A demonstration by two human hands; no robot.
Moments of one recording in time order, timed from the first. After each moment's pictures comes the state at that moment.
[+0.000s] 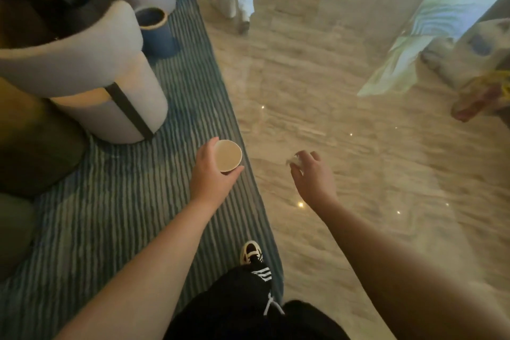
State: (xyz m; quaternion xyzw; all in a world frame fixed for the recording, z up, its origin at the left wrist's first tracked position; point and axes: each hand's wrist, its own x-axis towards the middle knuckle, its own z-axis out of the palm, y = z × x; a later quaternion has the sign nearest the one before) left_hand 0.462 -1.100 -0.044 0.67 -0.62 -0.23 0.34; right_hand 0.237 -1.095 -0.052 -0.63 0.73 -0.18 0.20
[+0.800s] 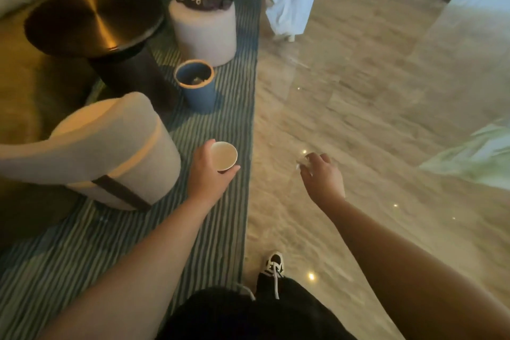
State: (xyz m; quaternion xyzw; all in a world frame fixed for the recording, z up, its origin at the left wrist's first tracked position) left_hand 0.447 -1.701 -0.030 0.76 -0.49 -0.17 0.38; right_hand 0.209 -1.775 -0.029 -0.73 0.63 -0.15 0.22
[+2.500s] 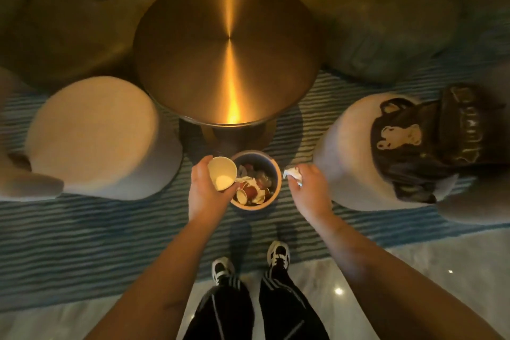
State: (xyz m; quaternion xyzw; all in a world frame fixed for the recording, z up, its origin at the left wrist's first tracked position) left_hand 0.843 -2.536 -0.117 0.89 0.20 0.01 0.40; right_hand 0.877 -2.756 -0.106 -0.96 0.02 0.10 0.28
